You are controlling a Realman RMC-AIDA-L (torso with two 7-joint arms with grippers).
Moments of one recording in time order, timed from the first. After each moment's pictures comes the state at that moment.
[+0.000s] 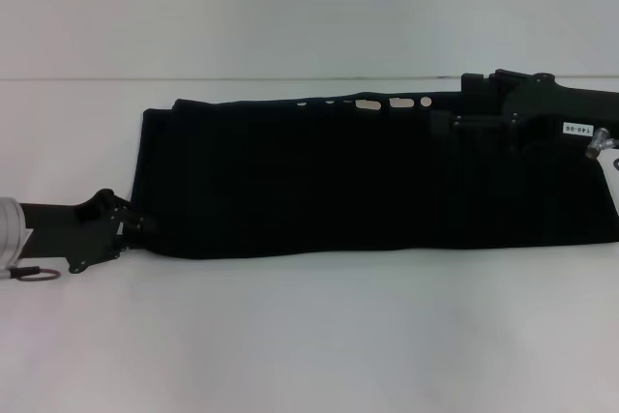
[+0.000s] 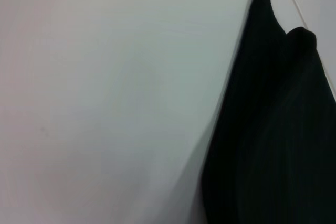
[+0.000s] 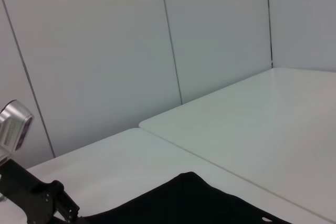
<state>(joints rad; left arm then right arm) -0.67 -2.00 0.37 0.53 2.54 1.22 -2.79 0.75 2.02 -0.47 -0.58 -2.10 -1.42 1.43</state>
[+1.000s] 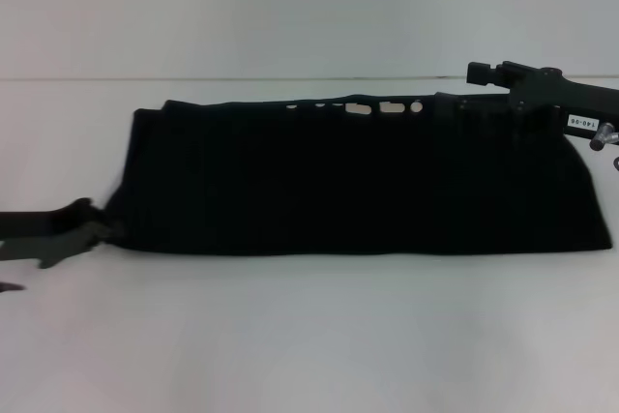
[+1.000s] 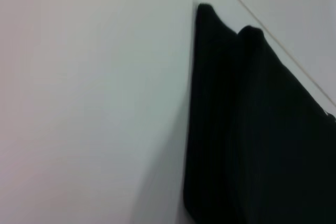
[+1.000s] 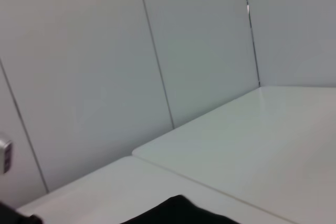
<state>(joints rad) -0.63 -2.00 0.32 0.59 2.53 1.26 -2.48 0.72 2.03 -0.47 -0.57 -2.02 -1.41 1.45</state>
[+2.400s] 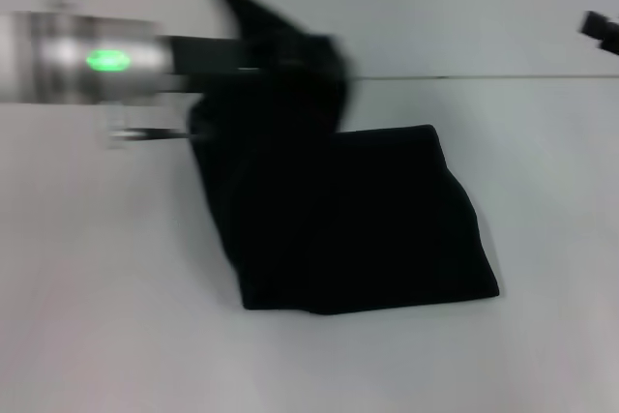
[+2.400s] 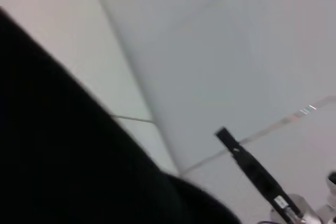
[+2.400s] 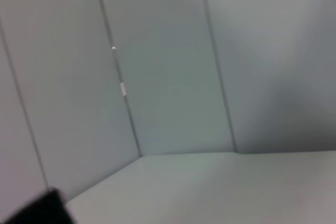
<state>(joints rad) -0.98 -2.07 0.35 0.60 2.28 1.58 -2.35 0.57 1.95 -0.46 -0.61 -1.73 -1.30 1.45</state>
